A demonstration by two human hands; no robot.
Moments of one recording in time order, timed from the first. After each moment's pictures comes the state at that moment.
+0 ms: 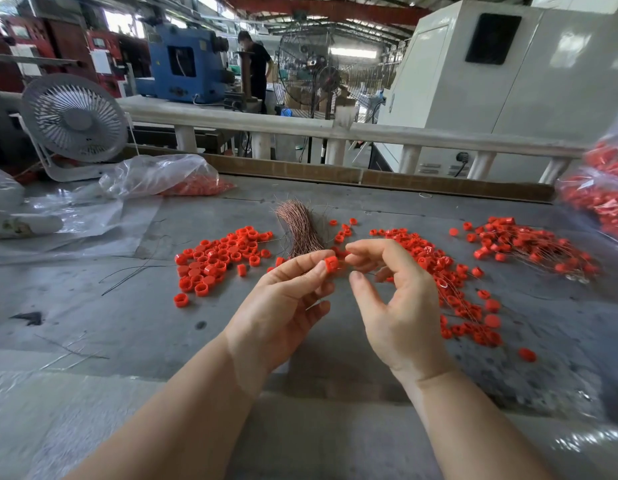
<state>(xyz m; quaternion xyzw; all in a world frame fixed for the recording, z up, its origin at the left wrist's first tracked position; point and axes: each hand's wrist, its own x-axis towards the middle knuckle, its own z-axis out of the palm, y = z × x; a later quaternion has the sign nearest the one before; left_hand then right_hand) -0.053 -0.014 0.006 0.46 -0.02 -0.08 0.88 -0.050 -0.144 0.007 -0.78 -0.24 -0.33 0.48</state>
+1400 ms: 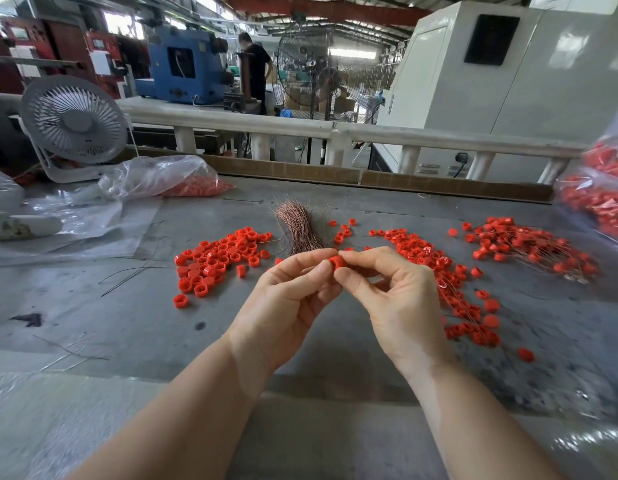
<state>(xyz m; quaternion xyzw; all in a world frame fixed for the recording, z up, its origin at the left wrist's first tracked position) -0.054 -0.018 0.009 0.41 -0.06 -0.04 0.91 -0.048 -0.145 0.010 -0.74 -0.21 -0.22 0.60</state>
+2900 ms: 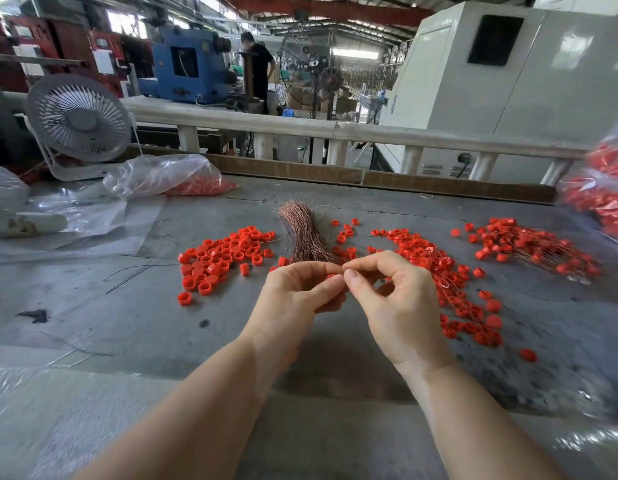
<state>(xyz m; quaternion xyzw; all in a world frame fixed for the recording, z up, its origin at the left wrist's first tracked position) -0.051 -0.023 -0.002 0.62 -0.06 0.04 0.78 -0.050 -0.146 0.008 -0.80 -0.18 -0.28 0.50</state>
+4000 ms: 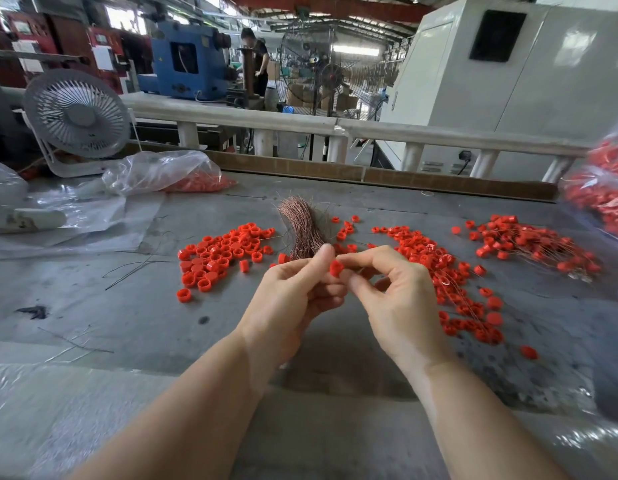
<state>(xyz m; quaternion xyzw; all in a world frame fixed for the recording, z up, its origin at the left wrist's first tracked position) -0.052 -0.021 0.004 0.52 -0.03 -0.02 0.85 -0.046 -0.145 0.007 -0.80 -0.21 -0.25 0.50</state>
